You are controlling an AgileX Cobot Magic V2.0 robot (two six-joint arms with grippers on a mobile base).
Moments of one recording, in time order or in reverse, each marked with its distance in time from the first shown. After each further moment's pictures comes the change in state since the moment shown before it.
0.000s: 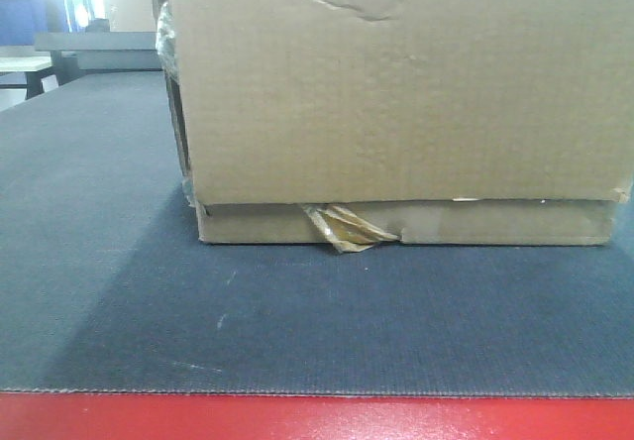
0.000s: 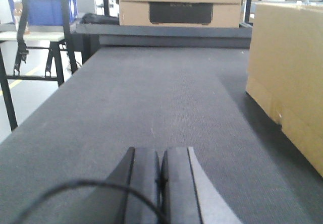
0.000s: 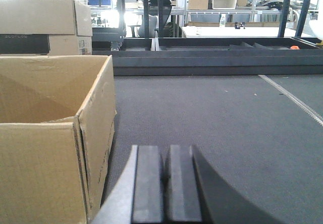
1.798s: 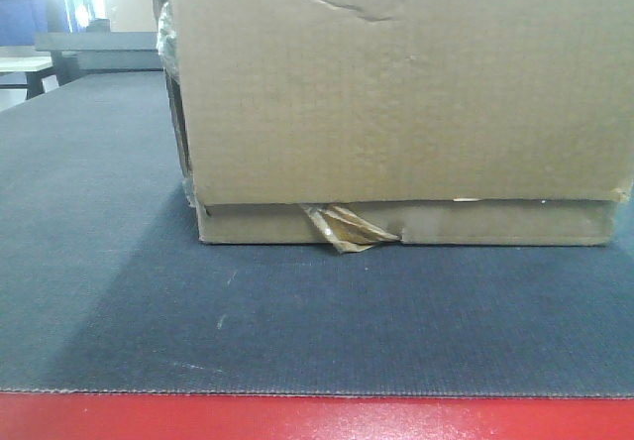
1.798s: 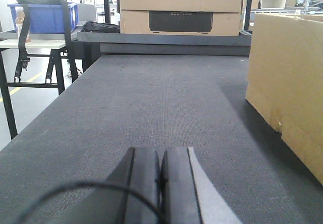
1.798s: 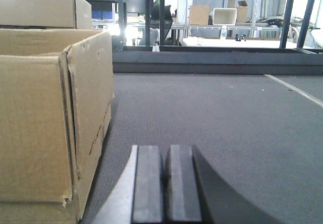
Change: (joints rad) left arm 0.000 -0.002 0.000 -0.002 -0.021 0.002; right arm -0.104 -0.060 0.436 0.252 -0.460 -0.243
